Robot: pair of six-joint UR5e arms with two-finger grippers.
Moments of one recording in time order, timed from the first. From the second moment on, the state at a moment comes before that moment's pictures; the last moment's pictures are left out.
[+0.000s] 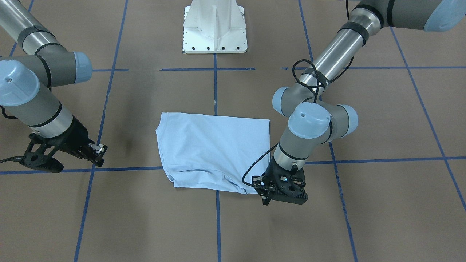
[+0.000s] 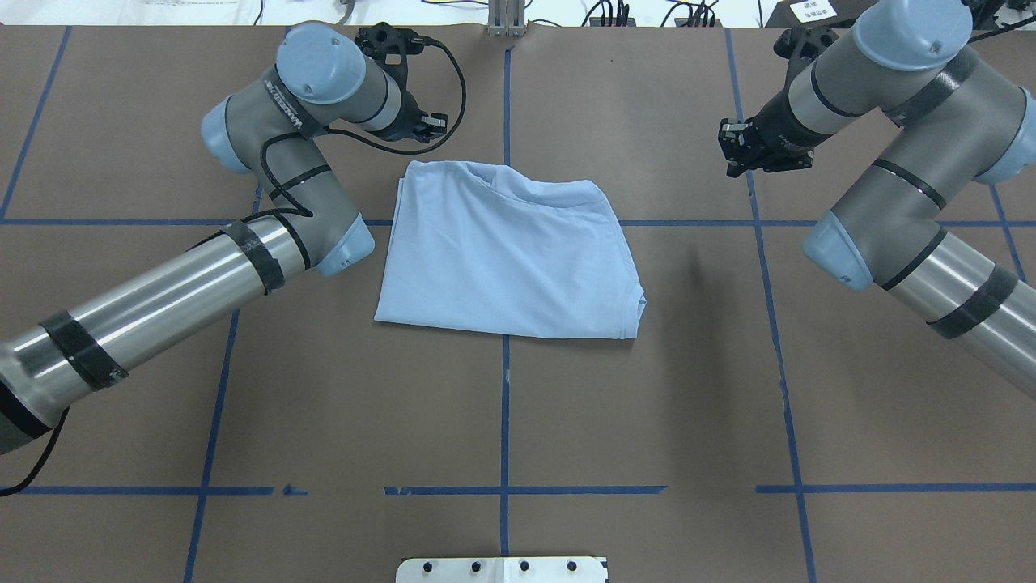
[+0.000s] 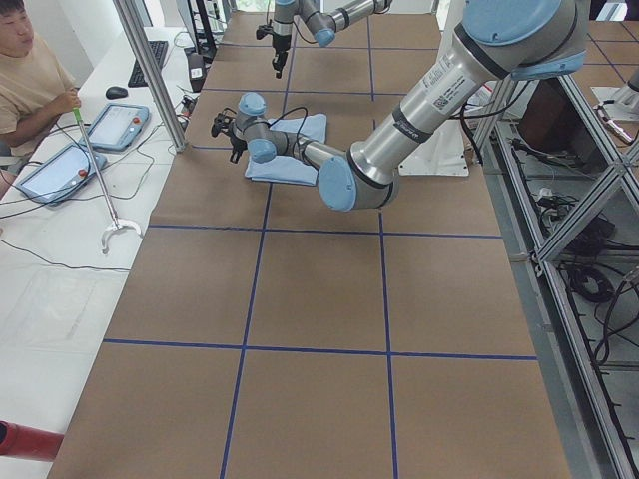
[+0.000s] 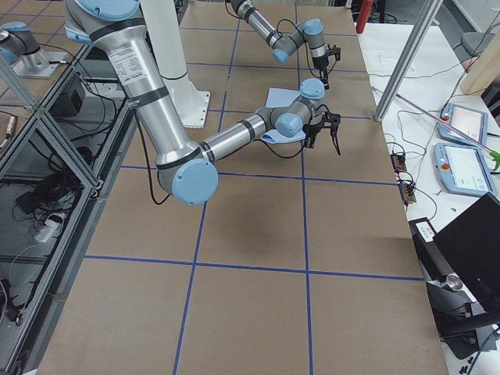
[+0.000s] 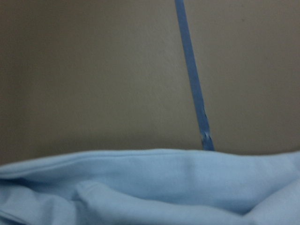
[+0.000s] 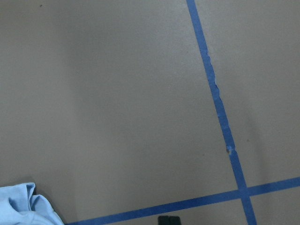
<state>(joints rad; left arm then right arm) -0.82 -2.43 -1.03 -2.32 -1.88 -0.96 0.95 -1.13 1.57 -1.25 2.12 1.18</state>
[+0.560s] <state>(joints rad) -0.92 -2.04 -1.51 -2.24 -1.99 -0.94 1.09 -1.27 1.59 -1.26 2.18 0.91</state>
